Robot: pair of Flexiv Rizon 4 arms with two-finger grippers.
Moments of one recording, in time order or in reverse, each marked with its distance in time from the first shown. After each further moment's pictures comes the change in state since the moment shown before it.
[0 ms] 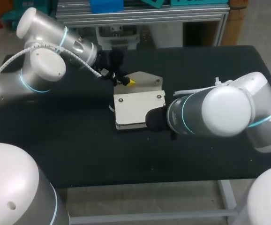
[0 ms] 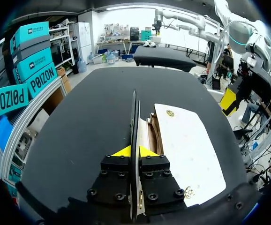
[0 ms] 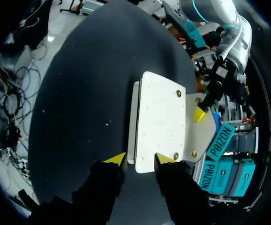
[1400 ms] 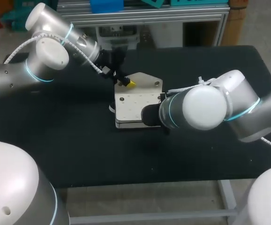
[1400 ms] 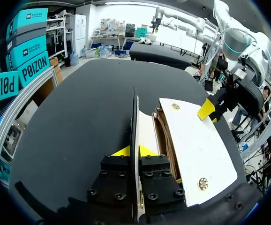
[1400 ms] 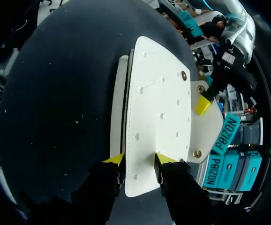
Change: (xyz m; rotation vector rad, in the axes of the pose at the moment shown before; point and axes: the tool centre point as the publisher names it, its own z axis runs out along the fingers) left arm -0.018 0.021 0.020 -0.030 0.111 -0.052; right arm -0.014 -0.014 0.073 0.049 -0.006 0.063
